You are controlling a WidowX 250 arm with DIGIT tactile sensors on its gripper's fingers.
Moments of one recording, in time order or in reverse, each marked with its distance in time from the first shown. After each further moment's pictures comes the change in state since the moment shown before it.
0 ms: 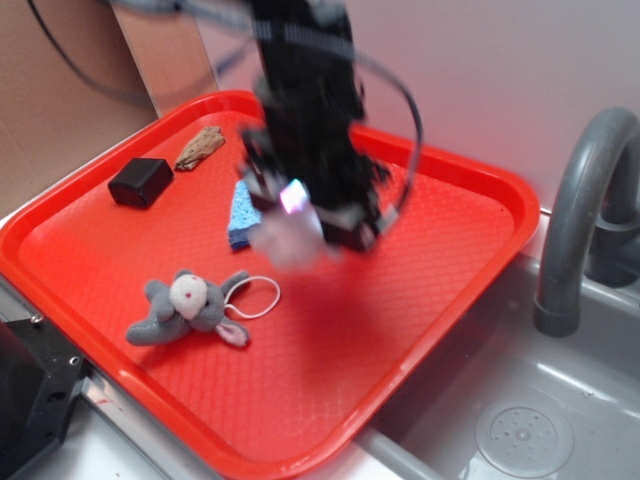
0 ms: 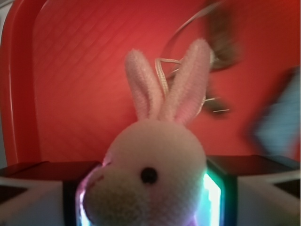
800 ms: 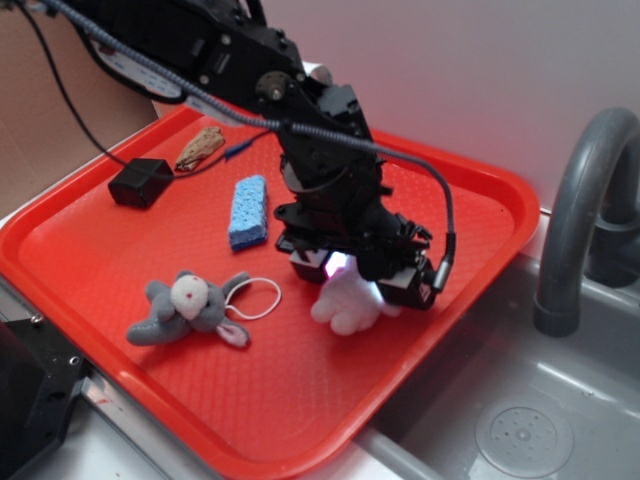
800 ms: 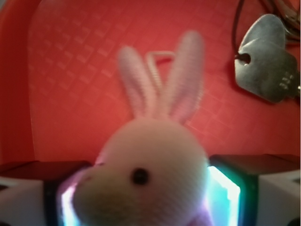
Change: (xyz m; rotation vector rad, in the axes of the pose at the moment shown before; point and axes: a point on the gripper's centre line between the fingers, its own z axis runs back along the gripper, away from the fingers) arm 0.003 -0.051 -0.067 -0.290 -0.133 0.106
